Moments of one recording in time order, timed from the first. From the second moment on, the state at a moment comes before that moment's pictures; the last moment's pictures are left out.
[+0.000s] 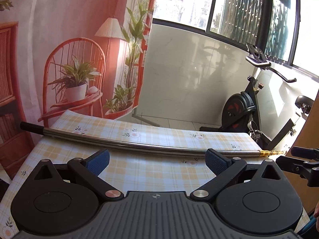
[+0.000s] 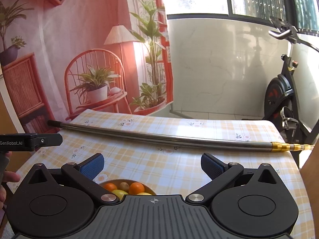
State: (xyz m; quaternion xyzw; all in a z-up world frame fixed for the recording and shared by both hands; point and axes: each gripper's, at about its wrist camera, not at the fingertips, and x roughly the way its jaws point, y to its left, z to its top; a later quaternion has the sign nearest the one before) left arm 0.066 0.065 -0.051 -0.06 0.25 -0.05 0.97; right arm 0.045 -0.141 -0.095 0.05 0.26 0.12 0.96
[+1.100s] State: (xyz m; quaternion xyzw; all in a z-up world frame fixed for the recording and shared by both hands) left arm 0.030 0.028 -0.003 0.00 0.15 -0.08 0.98; right arm 0.030 -0.155 -0.034 0.07 0.20 0.09 0.97
